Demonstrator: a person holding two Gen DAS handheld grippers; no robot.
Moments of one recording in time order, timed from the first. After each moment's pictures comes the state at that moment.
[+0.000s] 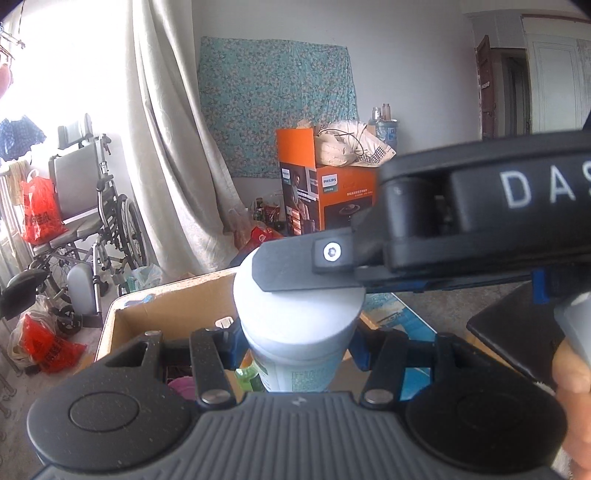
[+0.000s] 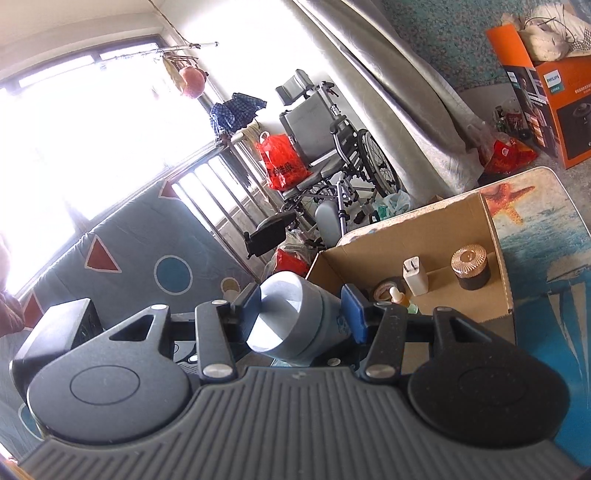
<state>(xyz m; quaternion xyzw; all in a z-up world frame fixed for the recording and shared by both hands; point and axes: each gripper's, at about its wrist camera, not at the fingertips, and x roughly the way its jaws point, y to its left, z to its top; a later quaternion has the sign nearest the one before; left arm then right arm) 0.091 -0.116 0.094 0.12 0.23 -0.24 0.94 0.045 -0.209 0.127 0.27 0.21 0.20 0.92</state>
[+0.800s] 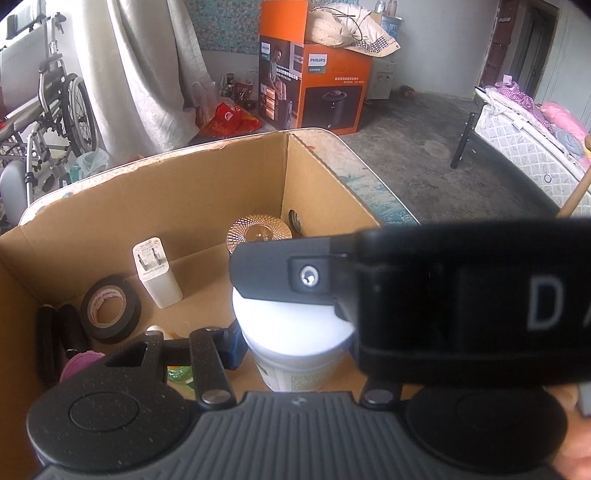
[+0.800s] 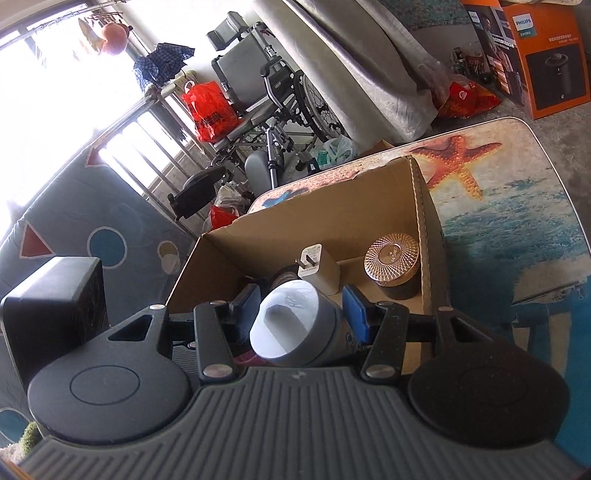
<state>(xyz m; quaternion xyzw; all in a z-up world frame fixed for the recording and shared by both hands) 0.249 -0.164 -0.013 0.10 0.43 -0.26 0.86 0.220 -0.254 0.026 0.26 0.34 0.15 0.89</state>
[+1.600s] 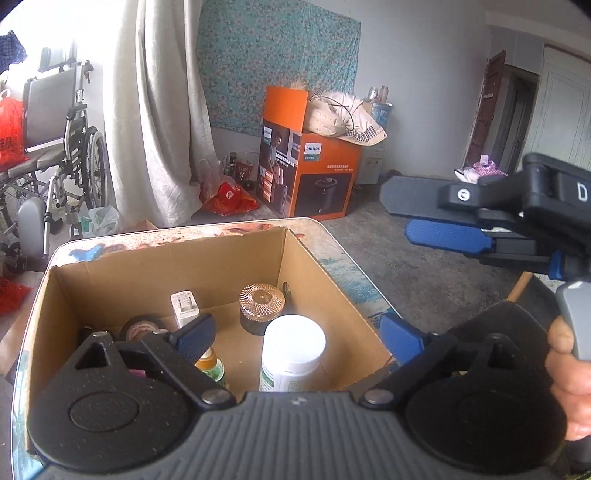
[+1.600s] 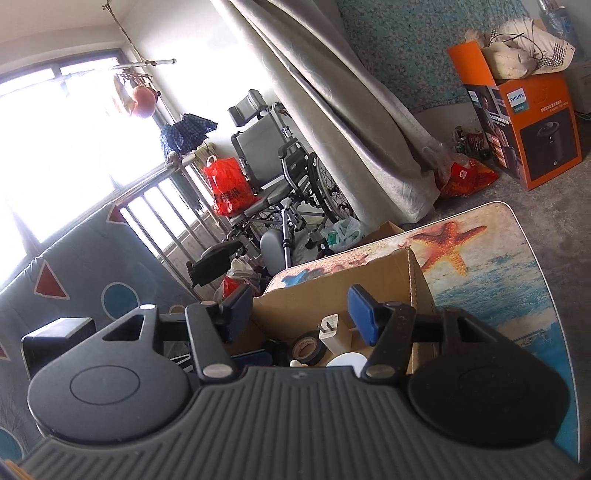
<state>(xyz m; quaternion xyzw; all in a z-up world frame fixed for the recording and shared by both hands) 0.161 -0.107 0.064 0.03 0.30 -0.28 0.91 0.116 -0.276 0.099 0.27 0.19 0.13 0.94</state>
